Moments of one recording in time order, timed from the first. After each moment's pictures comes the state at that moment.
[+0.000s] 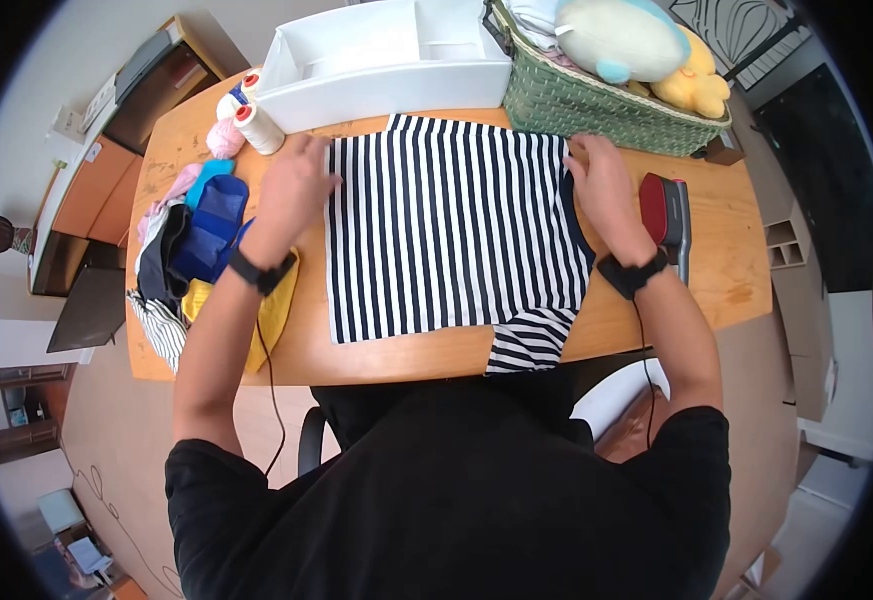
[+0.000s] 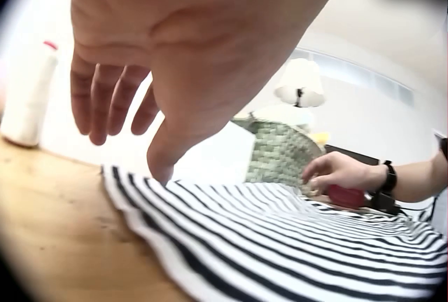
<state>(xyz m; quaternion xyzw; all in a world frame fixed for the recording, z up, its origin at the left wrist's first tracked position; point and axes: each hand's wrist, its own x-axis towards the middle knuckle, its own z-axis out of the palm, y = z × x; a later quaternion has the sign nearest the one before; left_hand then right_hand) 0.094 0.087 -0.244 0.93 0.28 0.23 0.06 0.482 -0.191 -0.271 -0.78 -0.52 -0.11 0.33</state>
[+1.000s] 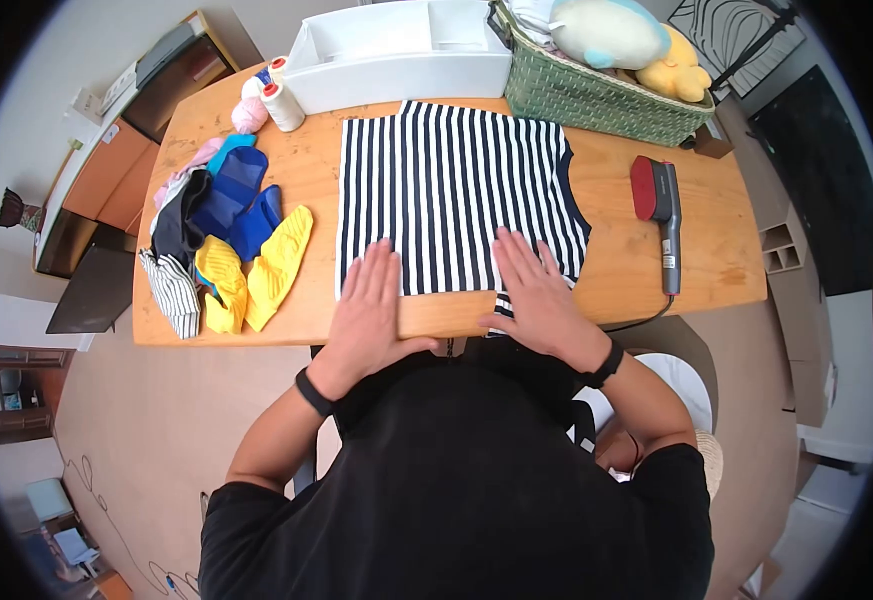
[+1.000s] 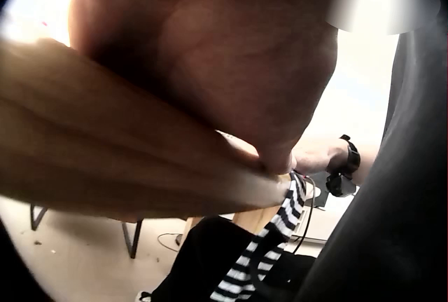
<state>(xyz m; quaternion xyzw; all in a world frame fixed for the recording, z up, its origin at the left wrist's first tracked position) 0.002 -0.148 -0.294 0.97 0.21 0.10 0.11 0.286 -0.319 -0.284 -0.71 -0.70 0.04 0.10</state>
